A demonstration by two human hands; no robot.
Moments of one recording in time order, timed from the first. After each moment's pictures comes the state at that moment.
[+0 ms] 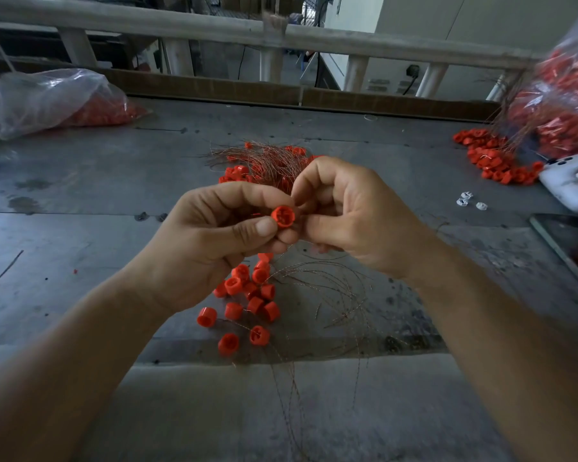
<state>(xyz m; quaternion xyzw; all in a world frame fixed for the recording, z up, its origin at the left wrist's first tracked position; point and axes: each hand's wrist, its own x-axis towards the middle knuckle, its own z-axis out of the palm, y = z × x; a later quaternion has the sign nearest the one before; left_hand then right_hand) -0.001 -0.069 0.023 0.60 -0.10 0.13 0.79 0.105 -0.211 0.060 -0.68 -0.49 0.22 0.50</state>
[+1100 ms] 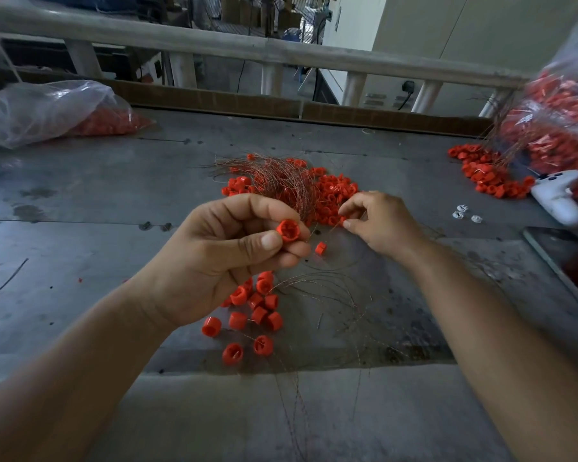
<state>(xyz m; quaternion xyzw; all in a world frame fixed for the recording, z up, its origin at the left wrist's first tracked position) -0.002 -0.069 0.025 0.54 -0.12 0.09 0.83 0.194 -0.214 0.005 -0.89 -0.37 -0.02 0.26</state>
